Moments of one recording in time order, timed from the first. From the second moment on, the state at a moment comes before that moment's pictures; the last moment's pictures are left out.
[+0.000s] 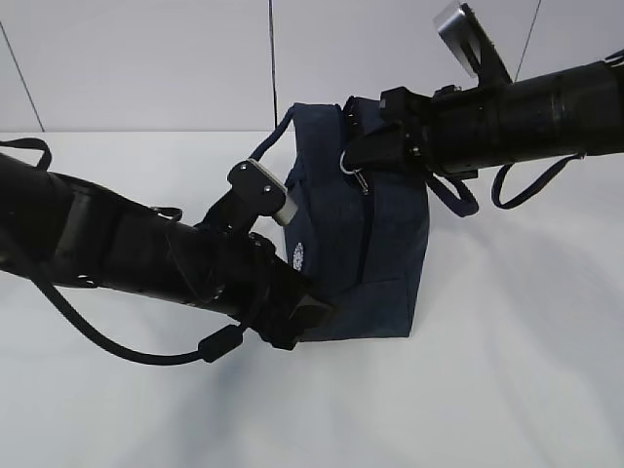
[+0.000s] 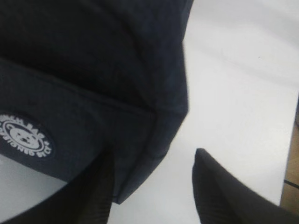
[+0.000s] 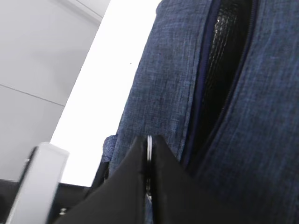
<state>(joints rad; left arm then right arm) -0.62 1.88 -0.91 -1.79 0.43 1.99 0.24 1.73 -1.11 1.51 0.72 -1.08</state>
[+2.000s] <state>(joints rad) -0.62 1.88 -0.95 -1.81 0.42 1.94 0.21 1.73 -1.17 1.53 0.64 -0.89</state>
